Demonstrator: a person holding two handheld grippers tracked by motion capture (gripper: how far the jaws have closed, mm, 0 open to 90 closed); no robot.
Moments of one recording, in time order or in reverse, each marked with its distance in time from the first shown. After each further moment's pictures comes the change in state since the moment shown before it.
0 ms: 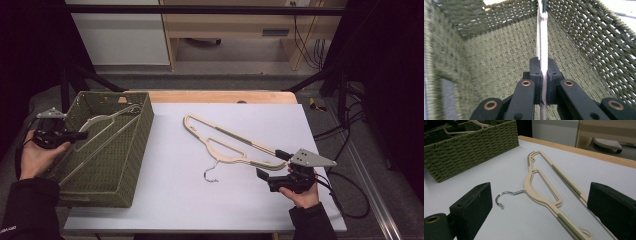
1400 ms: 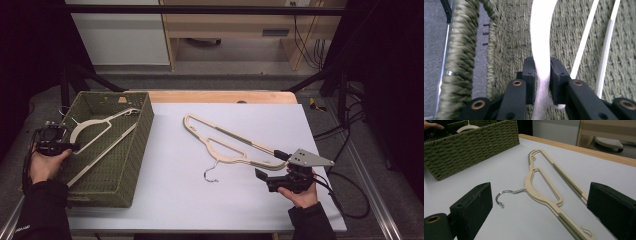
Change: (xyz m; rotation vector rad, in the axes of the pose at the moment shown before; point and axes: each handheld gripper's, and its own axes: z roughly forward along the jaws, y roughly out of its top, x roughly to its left) left arm 0.032 -0.040 0.034 0.195 0.270 -0.232; right arm 0.001 -0.001 0.003 0.009 0.002 0.001
